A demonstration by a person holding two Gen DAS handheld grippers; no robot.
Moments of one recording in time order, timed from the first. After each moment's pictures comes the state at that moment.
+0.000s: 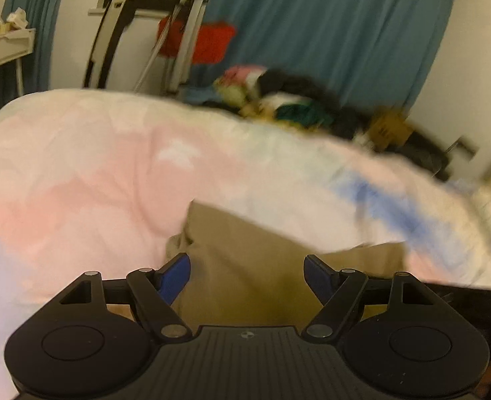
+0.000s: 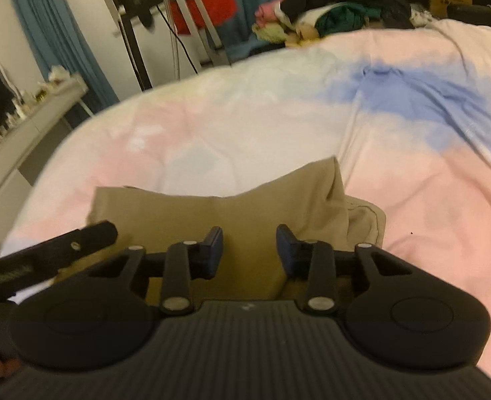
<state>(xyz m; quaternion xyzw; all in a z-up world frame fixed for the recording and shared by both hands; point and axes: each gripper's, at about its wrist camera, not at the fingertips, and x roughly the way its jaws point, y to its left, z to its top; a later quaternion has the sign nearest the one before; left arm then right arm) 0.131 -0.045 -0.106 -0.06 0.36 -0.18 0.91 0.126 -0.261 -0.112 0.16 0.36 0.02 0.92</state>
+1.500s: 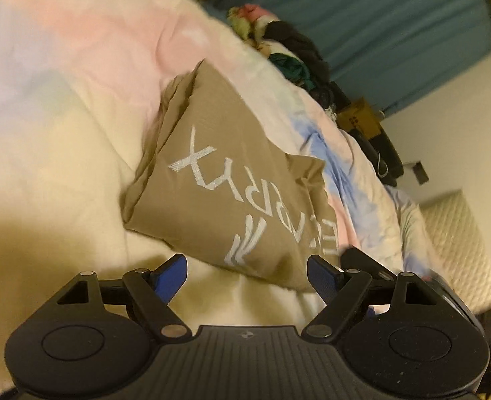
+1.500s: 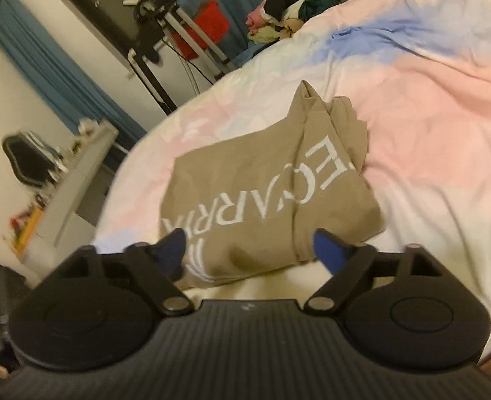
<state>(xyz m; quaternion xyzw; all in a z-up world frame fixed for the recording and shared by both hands) 0.021 0.013 -0.120 -0.29 0.46 -0.24 0.80 -0.032 -0.252 -0.091 0.32 0.32 0.04 0.89</state>
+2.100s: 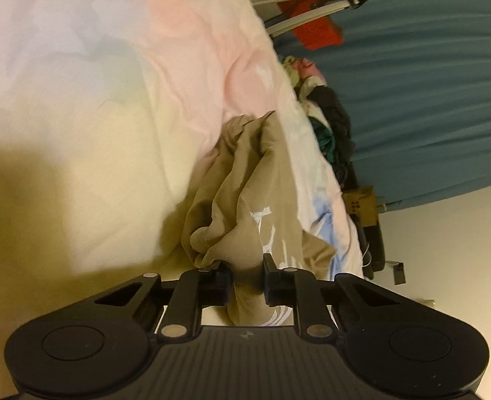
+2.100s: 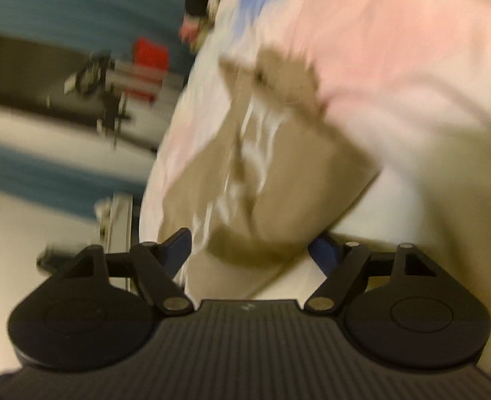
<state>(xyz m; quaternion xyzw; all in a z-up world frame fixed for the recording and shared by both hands) 0.038 0.046 -0.150 -0.46 0.41 -0.17 0.77 -0.012 -0.276 -0.156 0.56 0.29 -0.02 0.78</state>
